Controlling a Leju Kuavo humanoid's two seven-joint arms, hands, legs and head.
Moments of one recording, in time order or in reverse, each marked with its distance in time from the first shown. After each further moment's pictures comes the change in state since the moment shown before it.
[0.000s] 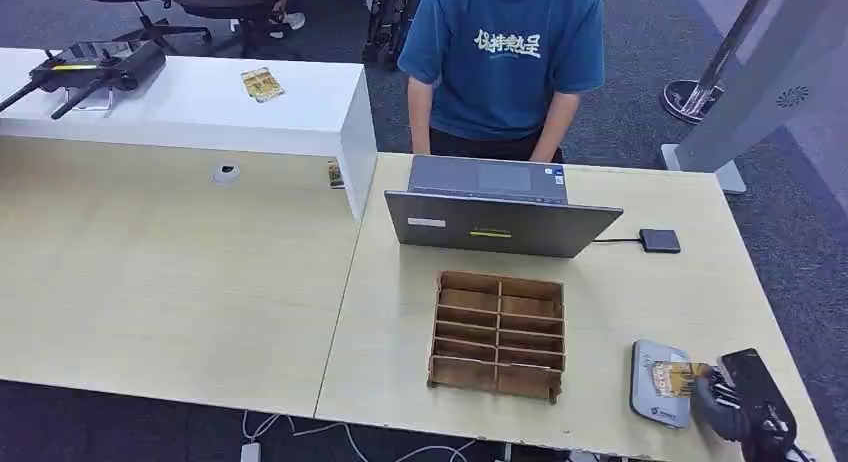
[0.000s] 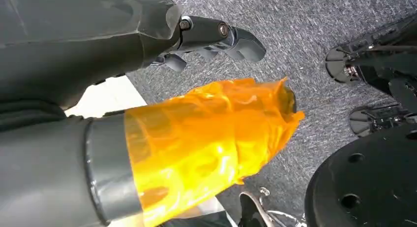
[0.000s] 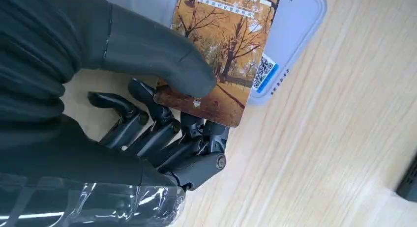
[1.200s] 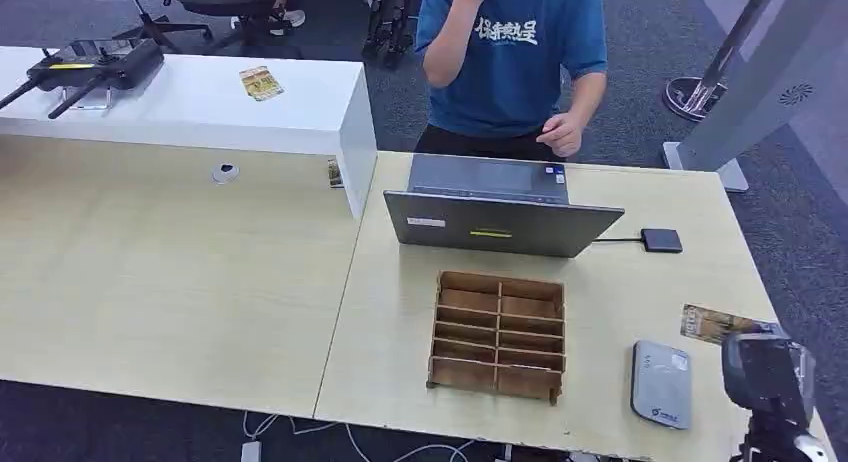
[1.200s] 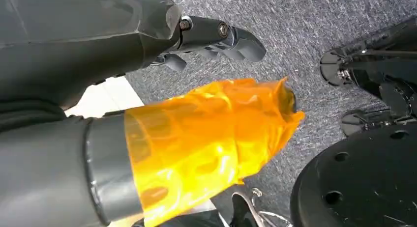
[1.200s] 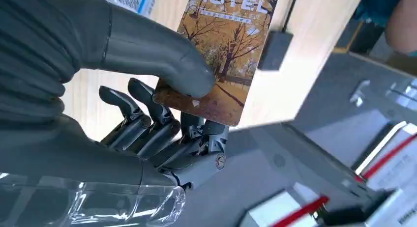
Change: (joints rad) left arm 0.001 -0.025 0.048 0.000 -0.032 0.039 -0.009; right arm 0.014 0.121 -0.065 -0.226 0.260 -0.398 -0.141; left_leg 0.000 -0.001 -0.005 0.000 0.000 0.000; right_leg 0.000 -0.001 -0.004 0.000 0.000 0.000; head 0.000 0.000
